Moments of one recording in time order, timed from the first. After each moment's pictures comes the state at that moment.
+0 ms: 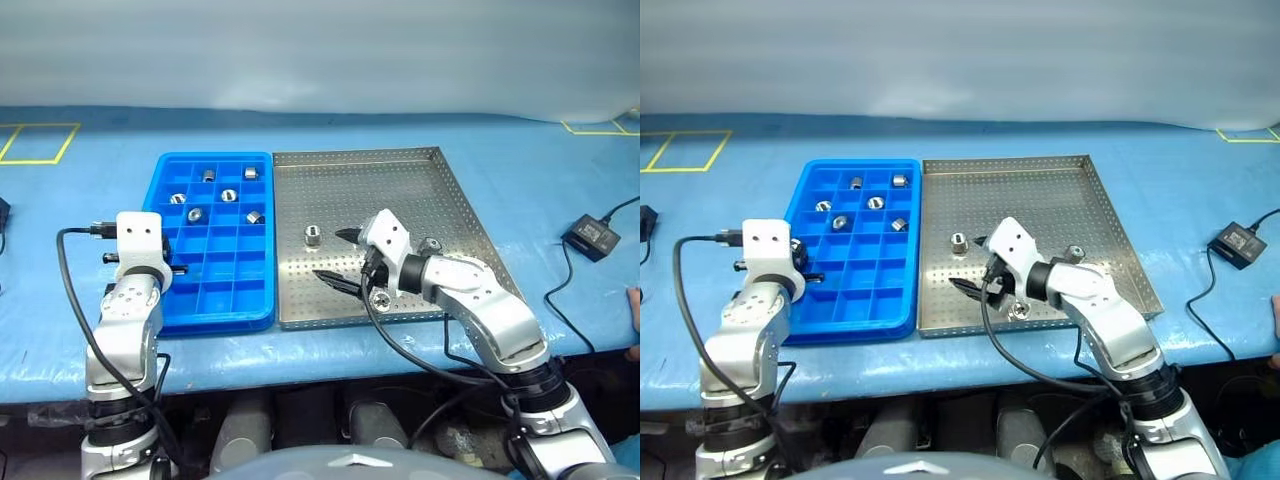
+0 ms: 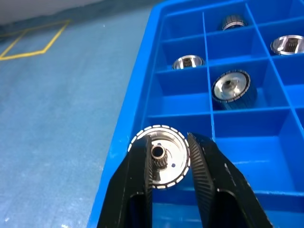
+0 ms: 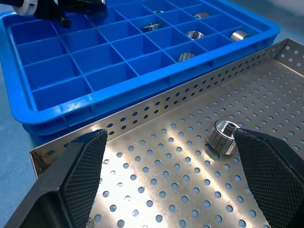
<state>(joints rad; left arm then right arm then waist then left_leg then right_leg) -0.13 0.26 0.22 -0.42 0.00 0.88 0.04 -0.29 -0.48 0.22 -0.41 0.28 0.64 0.70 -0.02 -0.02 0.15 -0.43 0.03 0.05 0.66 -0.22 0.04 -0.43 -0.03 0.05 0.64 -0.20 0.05</state>
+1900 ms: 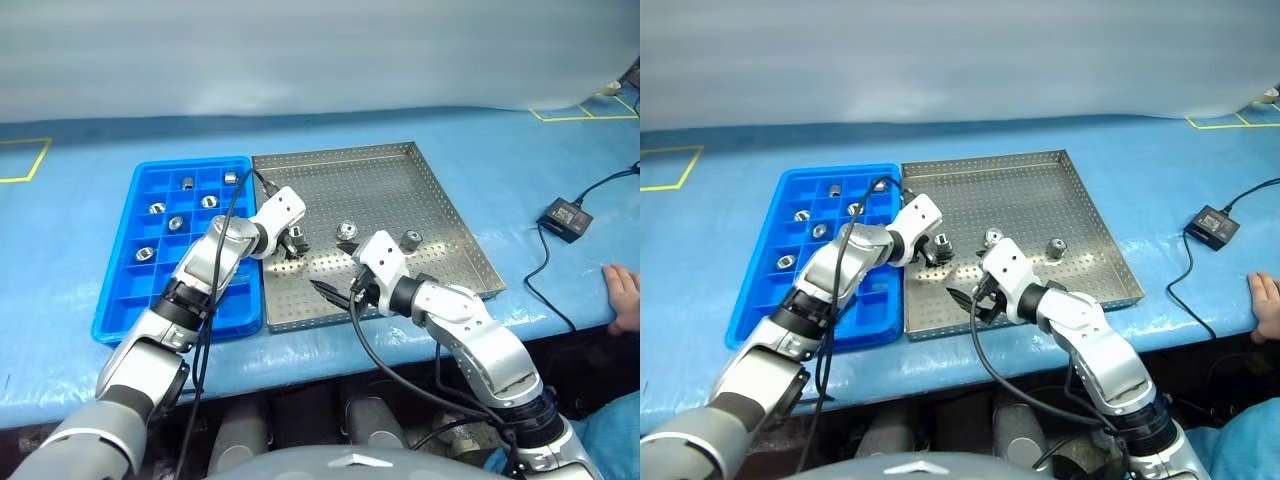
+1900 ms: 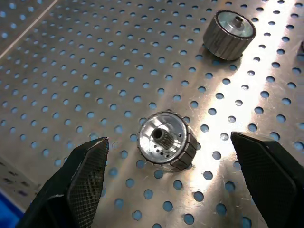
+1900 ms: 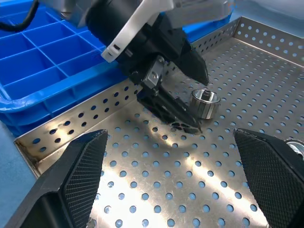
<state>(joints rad) -0.72 0.36 -0.39 0.25 -0.01 0.81 -0.66 -0.16 -0.42 0.27 -0.49 0.23 0.64 0.53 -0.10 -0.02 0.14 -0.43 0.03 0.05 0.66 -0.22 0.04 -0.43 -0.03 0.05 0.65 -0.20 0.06</state>
